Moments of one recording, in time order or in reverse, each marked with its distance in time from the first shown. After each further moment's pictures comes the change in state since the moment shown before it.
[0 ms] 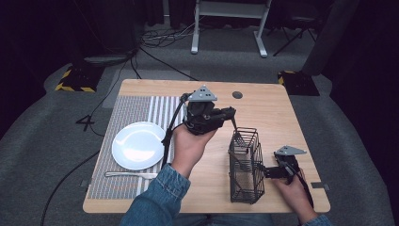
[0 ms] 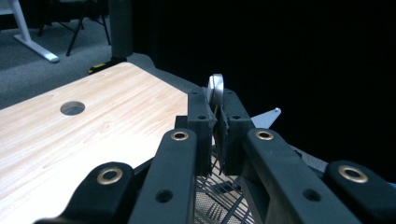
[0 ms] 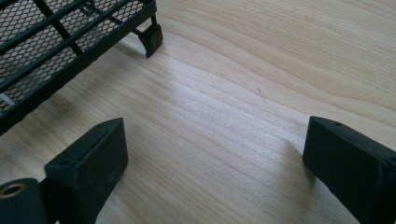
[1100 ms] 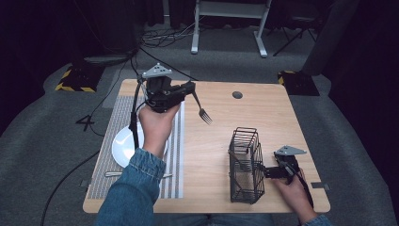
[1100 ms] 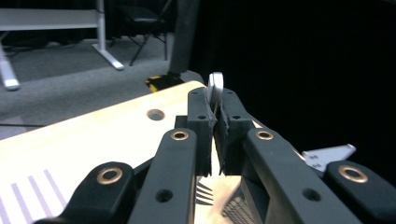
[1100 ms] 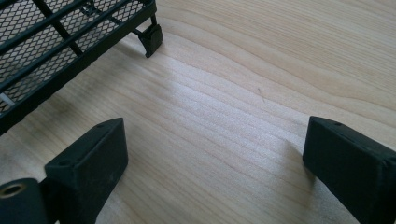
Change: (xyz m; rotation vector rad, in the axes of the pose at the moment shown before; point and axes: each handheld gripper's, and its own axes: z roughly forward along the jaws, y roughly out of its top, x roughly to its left) left arm 0.079 0.009 -0.063 -0.098 0.222 -0.104; right arm 0.000 0.000 0.000 0.001 -0.001 0.002
